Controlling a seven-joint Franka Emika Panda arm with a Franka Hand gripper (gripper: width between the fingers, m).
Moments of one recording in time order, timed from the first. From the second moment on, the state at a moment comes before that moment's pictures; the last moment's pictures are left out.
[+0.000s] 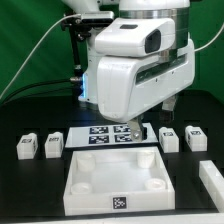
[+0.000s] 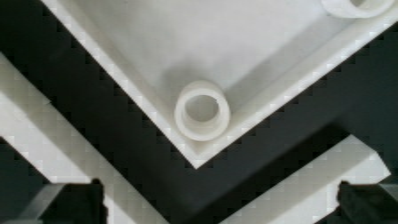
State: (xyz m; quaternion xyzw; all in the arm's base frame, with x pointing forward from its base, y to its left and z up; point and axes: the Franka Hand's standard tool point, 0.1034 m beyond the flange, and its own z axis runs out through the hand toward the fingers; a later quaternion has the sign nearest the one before) arm 0.565 0.056 0.114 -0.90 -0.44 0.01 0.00
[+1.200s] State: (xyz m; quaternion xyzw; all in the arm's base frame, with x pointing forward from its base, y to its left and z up) arm 0.564 0.054 0.113 -0.84 -0.54 0.01 0.00
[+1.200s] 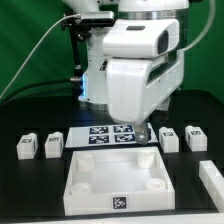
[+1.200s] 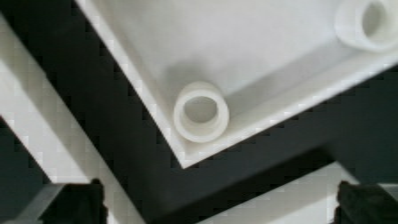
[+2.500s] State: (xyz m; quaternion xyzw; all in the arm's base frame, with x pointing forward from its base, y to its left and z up) arm 0.450 -0.004 0.016 -0.72 -0.69 0.02 0.04
